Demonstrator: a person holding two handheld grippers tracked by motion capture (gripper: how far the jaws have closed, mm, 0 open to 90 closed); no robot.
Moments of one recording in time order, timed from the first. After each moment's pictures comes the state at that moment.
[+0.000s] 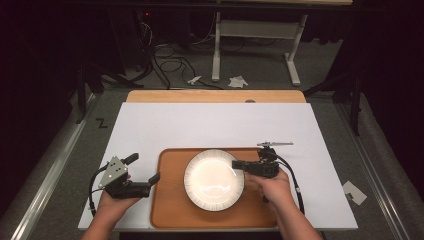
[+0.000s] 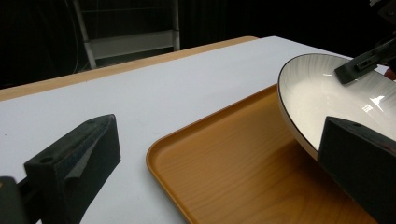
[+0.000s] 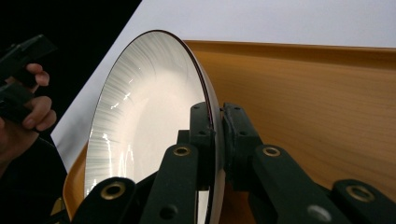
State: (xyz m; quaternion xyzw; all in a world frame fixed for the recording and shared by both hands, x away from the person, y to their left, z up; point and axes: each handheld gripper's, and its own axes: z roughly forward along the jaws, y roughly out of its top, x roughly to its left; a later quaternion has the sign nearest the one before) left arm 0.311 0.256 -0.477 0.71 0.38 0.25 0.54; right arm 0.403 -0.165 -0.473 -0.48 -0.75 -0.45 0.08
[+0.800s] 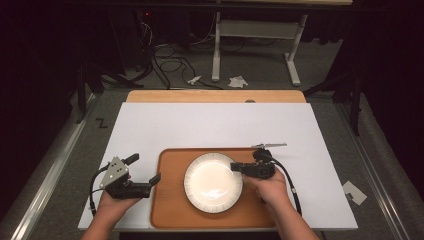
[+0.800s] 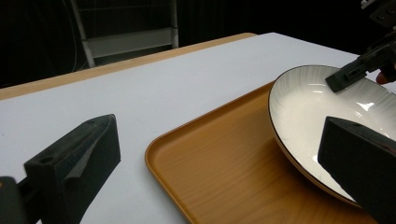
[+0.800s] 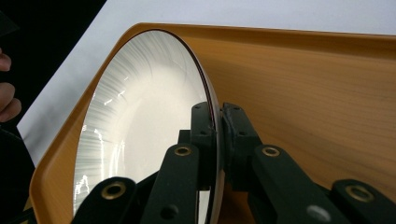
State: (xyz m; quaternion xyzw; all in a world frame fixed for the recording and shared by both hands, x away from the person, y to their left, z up) left arm 0.311 0.254 -0.478 0.72 0.37 0.25 0.54; right arm 0.403 -0.155 -0.482 -0.48 -0.77 -0.42 0.05
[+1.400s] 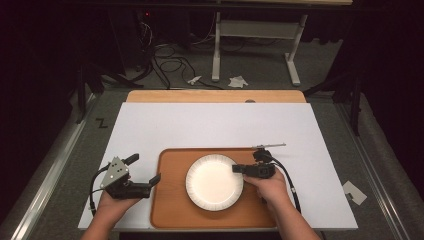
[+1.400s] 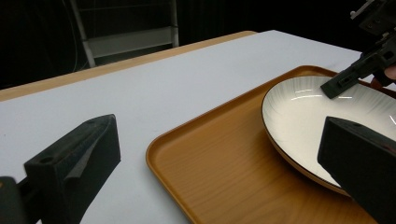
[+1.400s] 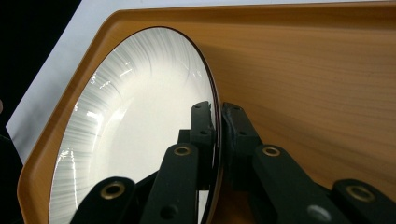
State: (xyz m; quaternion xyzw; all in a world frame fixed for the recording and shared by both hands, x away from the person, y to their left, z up) left arm 0.311 0.255 -0.478 0.72 0.37 0.25 0.53; right arm 0.411 -0.160 -0.495 -0.51 -0.76 -0.40 0.07
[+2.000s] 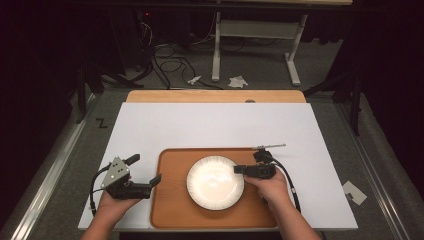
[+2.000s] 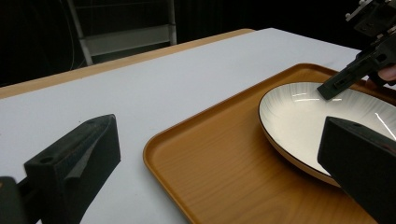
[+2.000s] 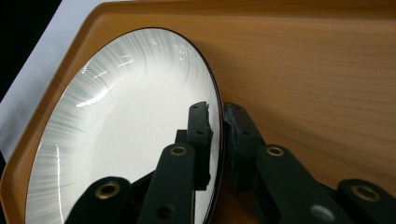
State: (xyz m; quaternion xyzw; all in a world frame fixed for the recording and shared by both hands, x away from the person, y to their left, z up) left arm 0.311 0.254 -0.478 0.72 0.37 0.25 0.53; right arm 0.413 -0.162 -0.500 -0.51 -0.77 -0.38 0.06
